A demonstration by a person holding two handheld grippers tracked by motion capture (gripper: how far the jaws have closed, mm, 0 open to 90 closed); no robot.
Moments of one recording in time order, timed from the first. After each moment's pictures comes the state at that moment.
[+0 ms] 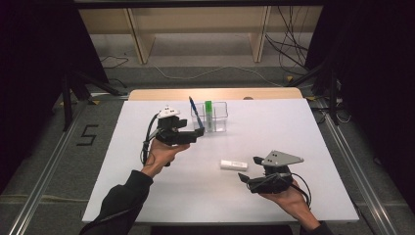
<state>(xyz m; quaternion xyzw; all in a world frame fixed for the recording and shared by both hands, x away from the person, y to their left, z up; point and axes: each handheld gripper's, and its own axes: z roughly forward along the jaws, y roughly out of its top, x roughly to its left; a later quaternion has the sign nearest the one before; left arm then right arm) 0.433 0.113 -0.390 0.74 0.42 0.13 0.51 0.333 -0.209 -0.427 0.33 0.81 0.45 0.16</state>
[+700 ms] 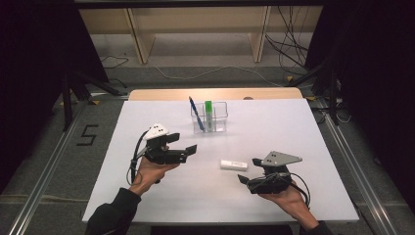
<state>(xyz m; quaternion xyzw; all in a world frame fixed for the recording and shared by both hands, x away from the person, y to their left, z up) 0.389 0.138 -0.406 0.75 0.39 0.13 0.53 0.338 -0.210 -0.435 0.34 0.82 0.44 0.14</state>
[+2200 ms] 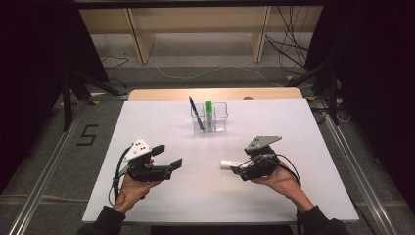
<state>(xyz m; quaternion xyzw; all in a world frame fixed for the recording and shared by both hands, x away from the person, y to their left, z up) 0.347 0.174 -0.414 0.74 0.38 0.16 0.53 0.385 -0.184 -0.423 0.30 0.87 0.38 0.12</state>
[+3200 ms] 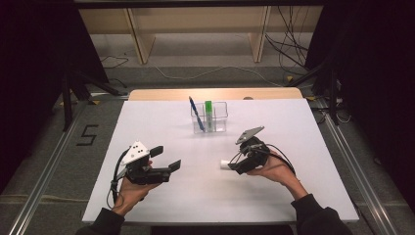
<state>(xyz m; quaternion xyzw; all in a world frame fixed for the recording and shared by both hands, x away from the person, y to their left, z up) 0.342 0.177 -0.416 0.73 0.38 0.17 0.54 0.420 -0.167 -0.432 0.28 0.91 0.29 0.10</state>
